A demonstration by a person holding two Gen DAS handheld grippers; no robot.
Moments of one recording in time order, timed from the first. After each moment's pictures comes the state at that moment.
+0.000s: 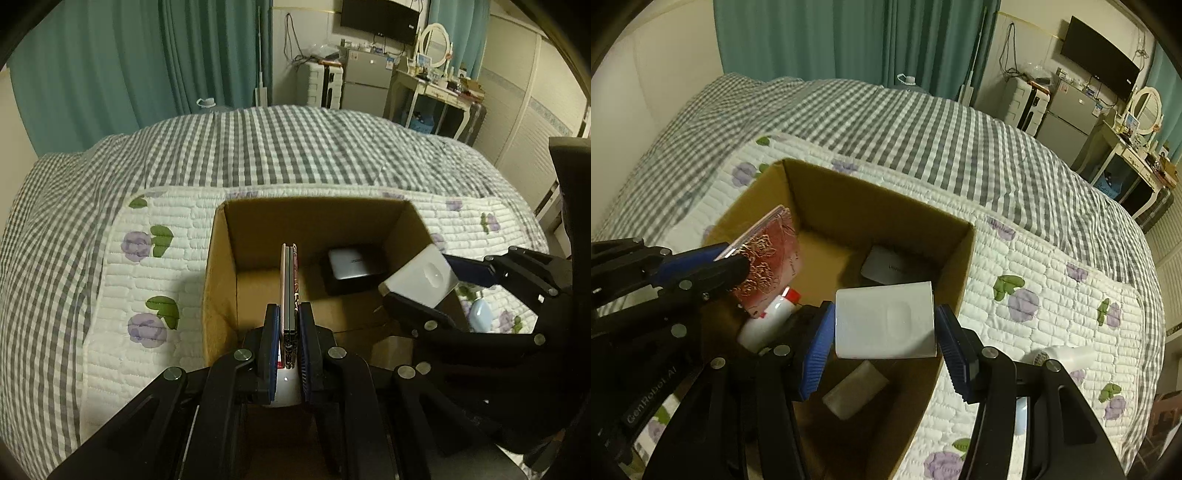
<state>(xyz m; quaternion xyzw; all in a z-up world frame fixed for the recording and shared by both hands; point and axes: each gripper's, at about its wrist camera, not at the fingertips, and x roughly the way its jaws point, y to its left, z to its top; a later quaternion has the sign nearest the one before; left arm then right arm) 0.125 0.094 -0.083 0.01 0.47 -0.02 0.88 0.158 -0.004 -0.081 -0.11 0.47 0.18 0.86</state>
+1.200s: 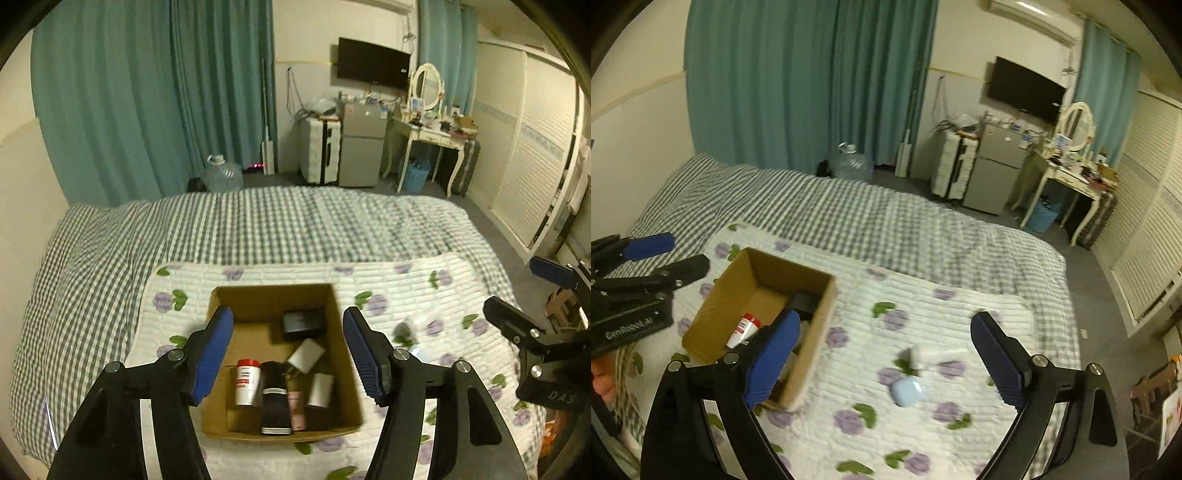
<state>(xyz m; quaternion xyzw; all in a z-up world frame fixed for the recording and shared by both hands) 0.066 0.018 0.064 0.02 0.37 0.00 0.93 0.064 -0.151 0.079 -0.07 0.36 0.09 0.93</state>
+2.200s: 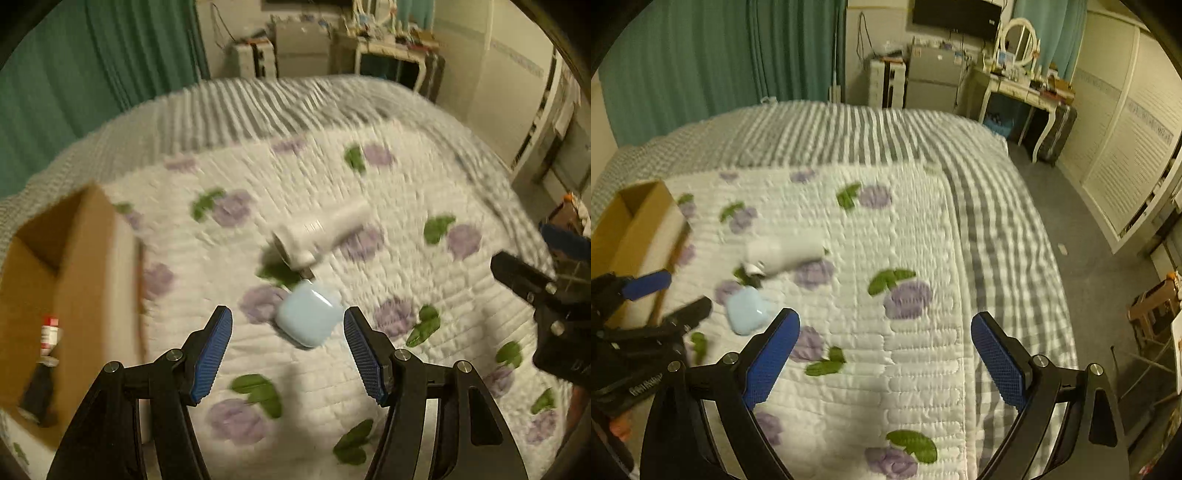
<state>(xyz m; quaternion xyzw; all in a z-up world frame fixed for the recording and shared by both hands) 0.126 -0.187 -0.148 0.08 0.50 -0.07 0.86 0.092 -0.345 -0.106 -0.01 0.46 0.00 0.89</state>
